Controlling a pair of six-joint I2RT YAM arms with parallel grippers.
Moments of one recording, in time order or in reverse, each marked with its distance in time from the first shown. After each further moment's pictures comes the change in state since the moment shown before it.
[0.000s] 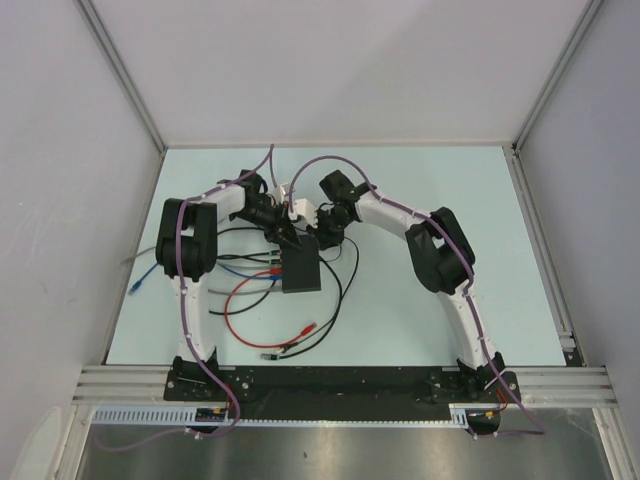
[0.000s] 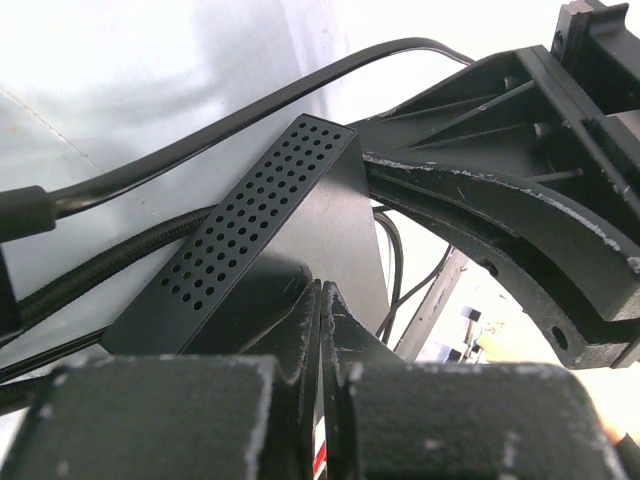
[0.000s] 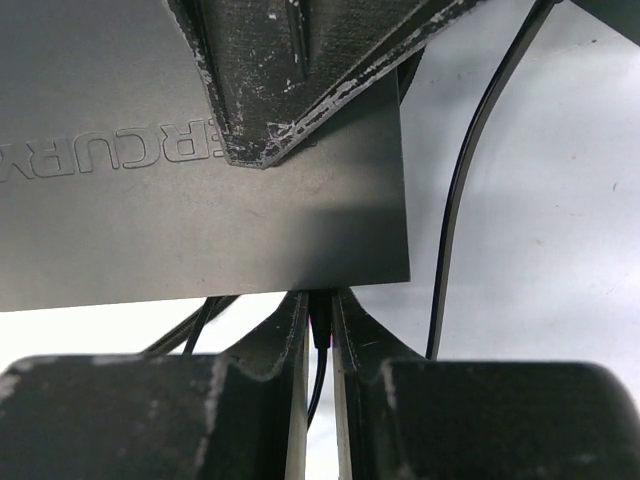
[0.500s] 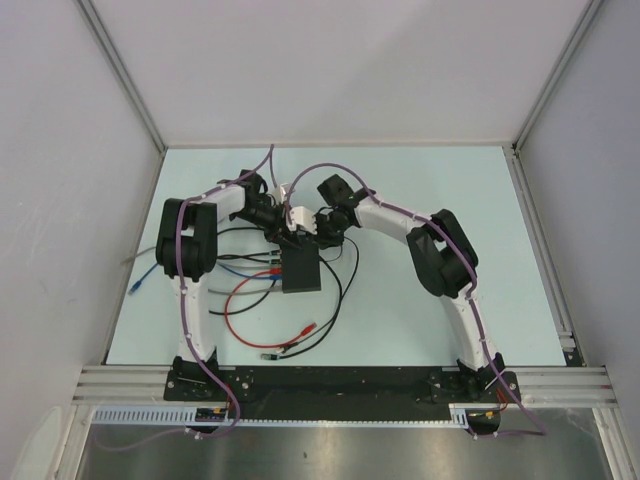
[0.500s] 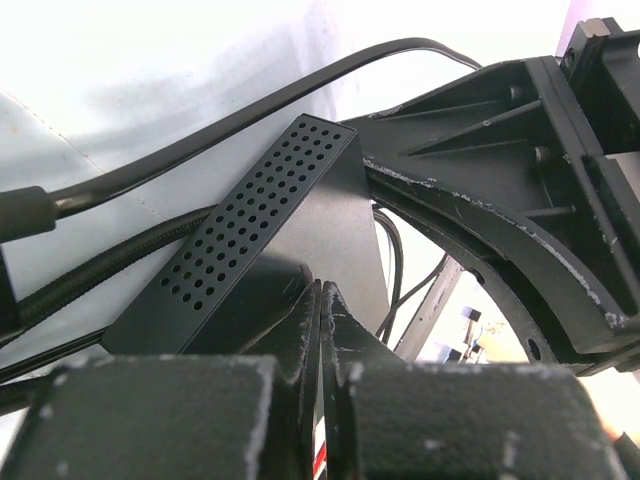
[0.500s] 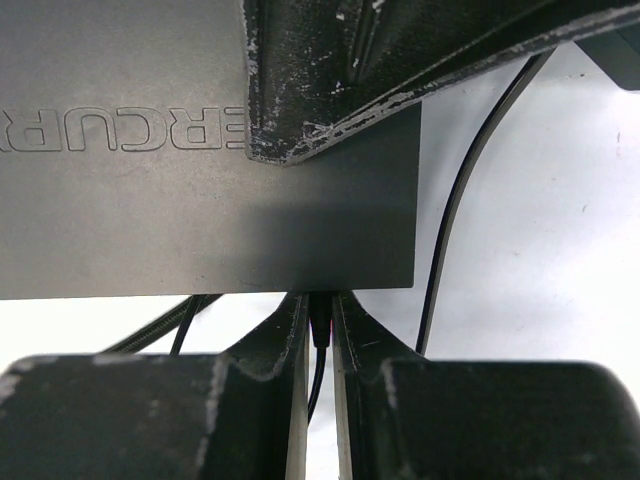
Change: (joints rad) left arm 0.000 0.000 0.000 0.000 0.000 0.000; right arm 0.025 -0.043 -0.082 0.076 0.069 -0.128
